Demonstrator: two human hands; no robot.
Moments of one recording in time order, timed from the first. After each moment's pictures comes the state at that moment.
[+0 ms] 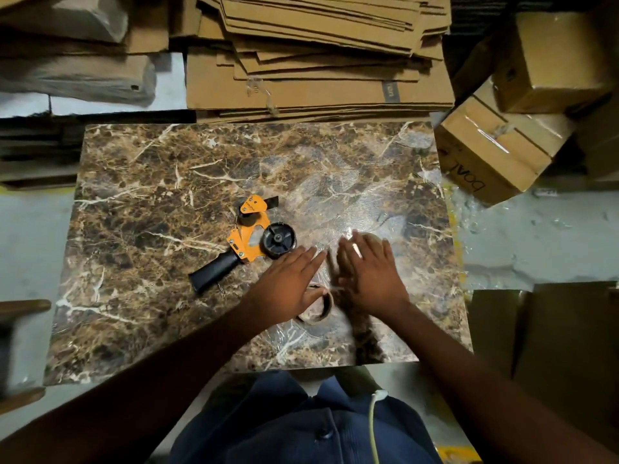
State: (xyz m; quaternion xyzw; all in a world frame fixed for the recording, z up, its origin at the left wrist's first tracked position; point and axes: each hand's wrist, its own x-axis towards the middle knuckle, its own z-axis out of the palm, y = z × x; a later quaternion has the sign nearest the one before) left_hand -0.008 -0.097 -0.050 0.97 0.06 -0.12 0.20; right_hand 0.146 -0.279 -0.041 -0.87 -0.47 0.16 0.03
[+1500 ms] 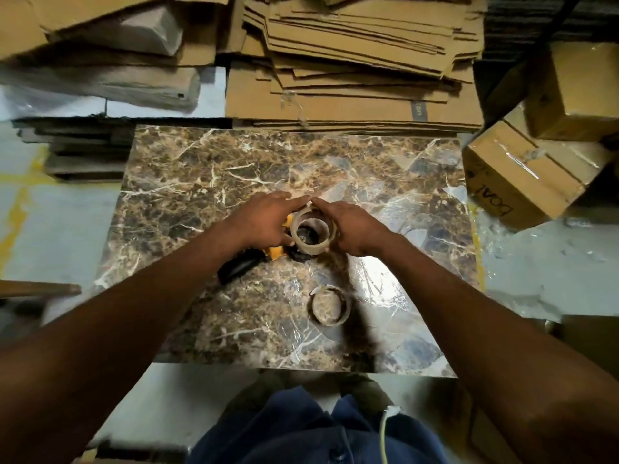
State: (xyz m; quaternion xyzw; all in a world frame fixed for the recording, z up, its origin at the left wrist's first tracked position) left_hand 0.028 0.033 0.027 0.96 0.13 -0.16 0.17; right_hand 0.187 -0.145 0.007 -0.77 -0.55 0.30 0.11
